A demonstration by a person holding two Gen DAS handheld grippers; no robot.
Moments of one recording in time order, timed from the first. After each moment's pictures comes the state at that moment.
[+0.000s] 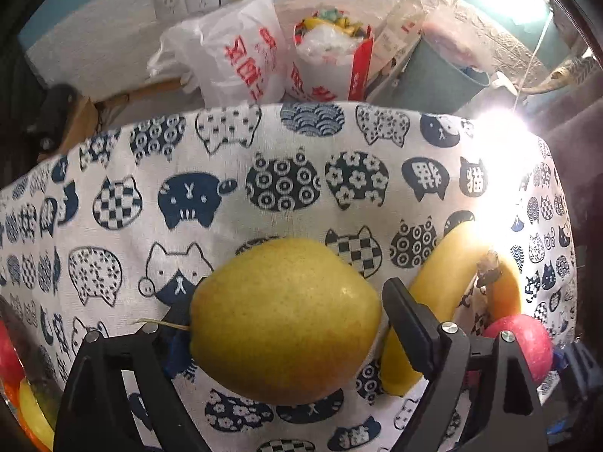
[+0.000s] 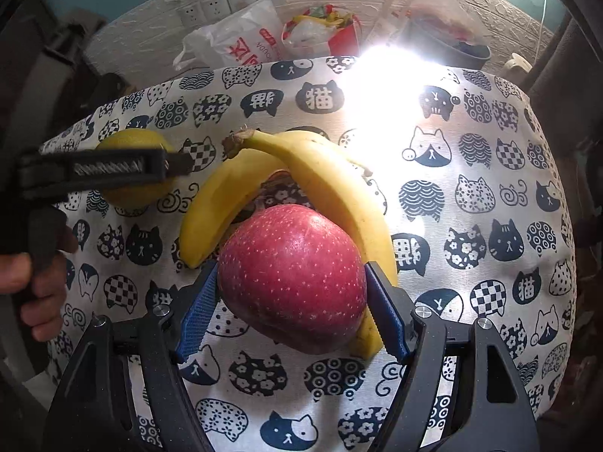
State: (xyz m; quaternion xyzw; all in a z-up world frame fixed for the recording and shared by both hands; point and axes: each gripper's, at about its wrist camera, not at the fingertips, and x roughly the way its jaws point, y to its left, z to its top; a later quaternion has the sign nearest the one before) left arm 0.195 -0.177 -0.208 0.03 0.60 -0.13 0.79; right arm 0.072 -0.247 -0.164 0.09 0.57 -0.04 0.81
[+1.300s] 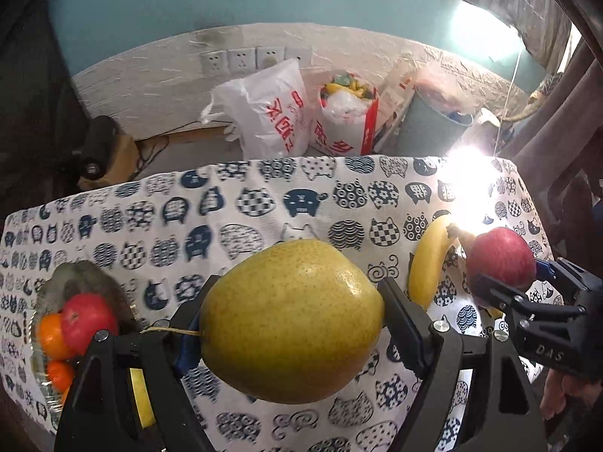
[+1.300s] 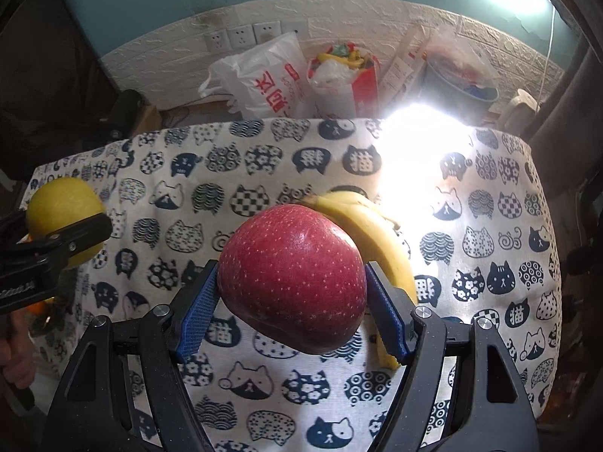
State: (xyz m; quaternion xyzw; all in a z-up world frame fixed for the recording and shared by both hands) left arm 0.124 -0.080 -0.111 0.02 0.51 -0.12 0.85; right arm 0.091 -0.205 -0.118 0.07 0.53 -0.02 0.85
